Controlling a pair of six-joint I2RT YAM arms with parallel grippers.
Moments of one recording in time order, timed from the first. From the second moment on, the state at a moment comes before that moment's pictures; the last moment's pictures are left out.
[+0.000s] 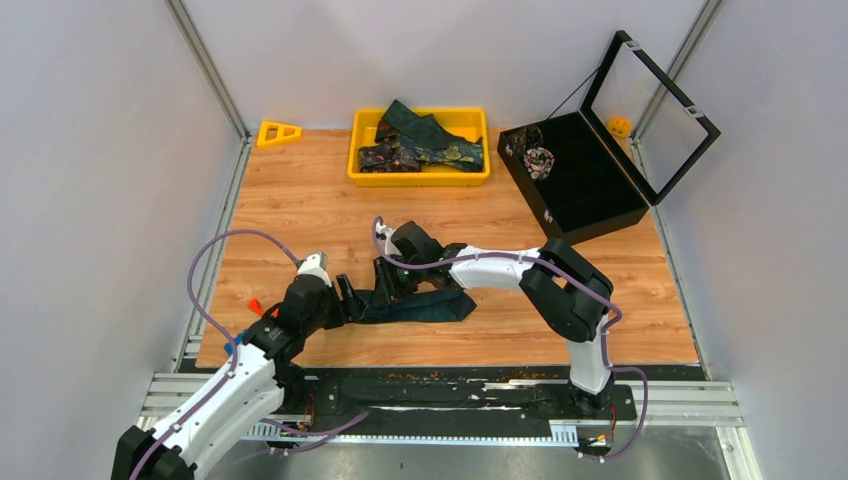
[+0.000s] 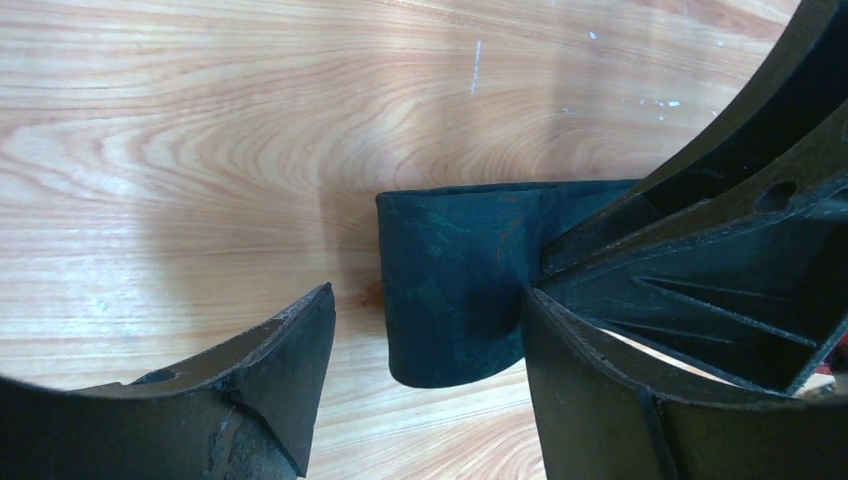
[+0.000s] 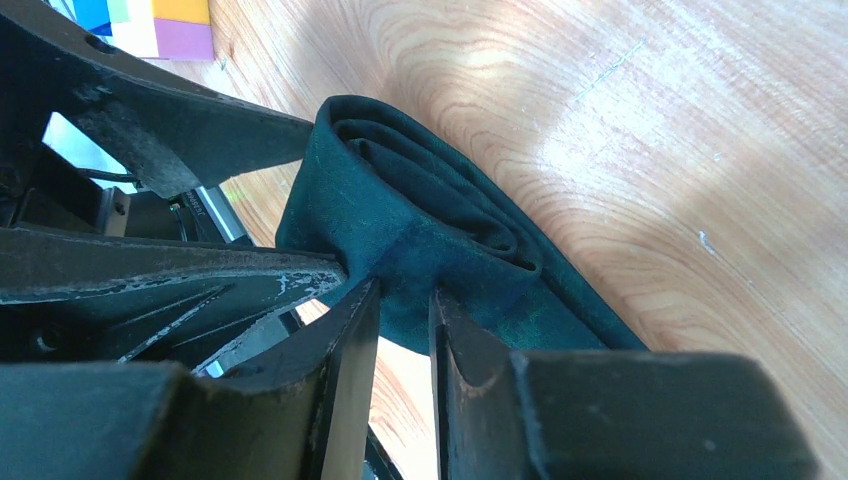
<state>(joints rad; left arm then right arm) -0.50 0.60 0.26 -0.36 -0.08 -0.70 0.95 1.96 1.22 -0.03 -0.42 0.59</state>
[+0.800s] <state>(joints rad) -0.38 0.76 0.11 0.03 0.19 -0.72 0.93 1.98 1.22 -0.02 -0.43 0.59</state>
